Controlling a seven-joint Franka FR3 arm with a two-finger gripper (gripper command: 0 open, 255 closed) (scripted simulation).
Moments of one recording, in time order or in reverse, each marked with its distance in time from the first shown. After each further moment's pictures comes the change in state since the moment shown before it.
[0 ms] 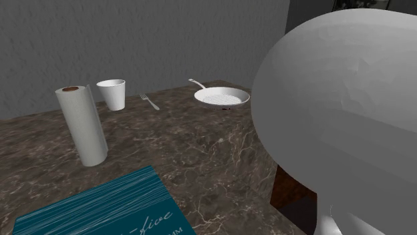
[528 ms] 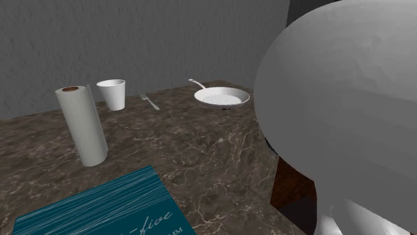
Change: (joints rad) arm 0.025 0.006 -0.004 0.055 -0.004 -0.046 -0.001
